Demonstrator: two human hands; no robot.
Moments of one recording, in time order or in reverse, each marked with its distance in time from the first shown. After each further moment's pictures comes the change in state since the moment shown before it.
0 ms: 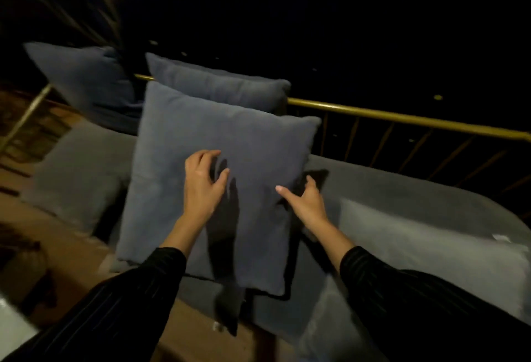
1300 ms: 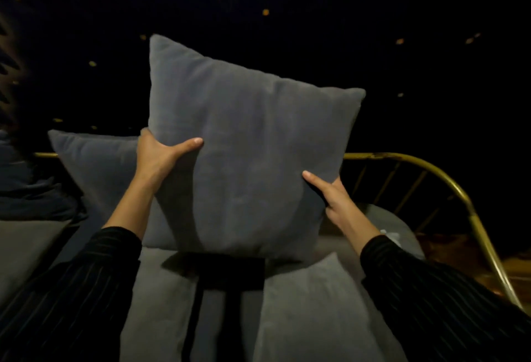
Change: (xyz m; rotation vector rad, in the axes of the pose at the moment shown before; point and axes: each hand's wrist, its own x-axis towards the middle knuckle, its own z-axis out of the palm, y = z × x) left_hand 0.097 0.174 -0.024 -0.547 -0.067 -0.200; right_hand -0.042 -0.041 -0.234 0.695 0.224 -0.203
